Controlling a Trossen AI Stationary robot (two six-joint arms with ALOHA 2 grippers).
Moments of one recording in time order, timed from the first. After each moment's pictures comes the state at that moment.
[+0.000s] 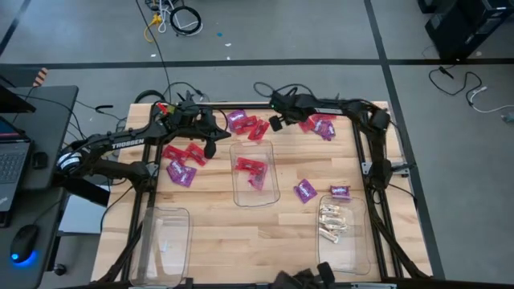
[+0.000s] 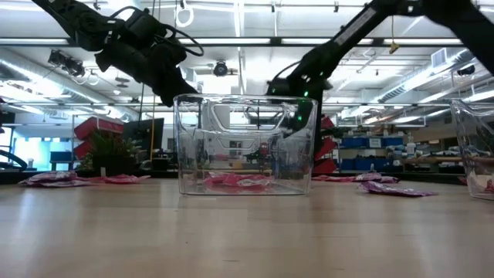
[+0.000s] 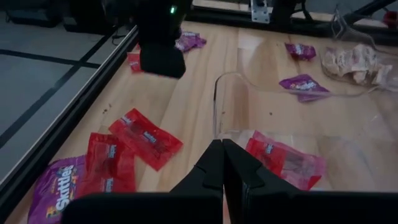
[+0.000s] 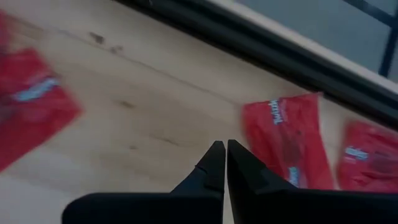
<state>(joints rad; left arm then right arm) 0.59 1.17 0.65 0.05 0.40 0.15 -0.58 2.03 1.45 -0.72 0.37 0.57</state>
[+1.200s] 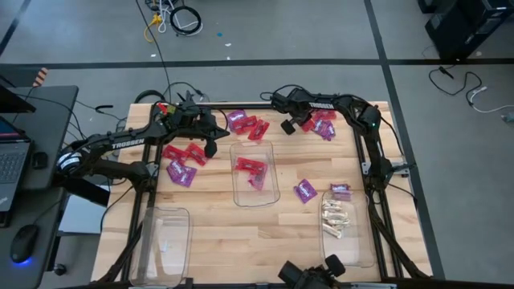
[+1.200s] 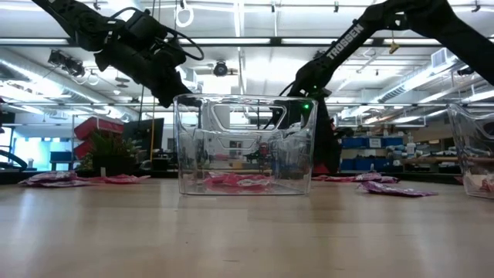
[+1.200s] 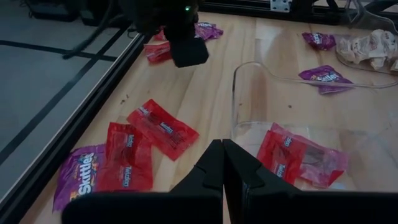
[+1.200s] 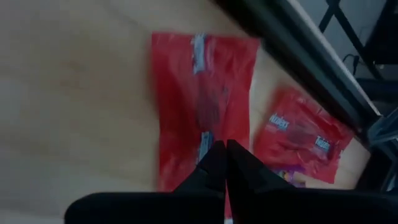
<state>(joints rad) 0.59 1.17 0.65 0.03 0.33 0.17 -0.64 2.14 1.54 -1.04 0.45 0.38</state>
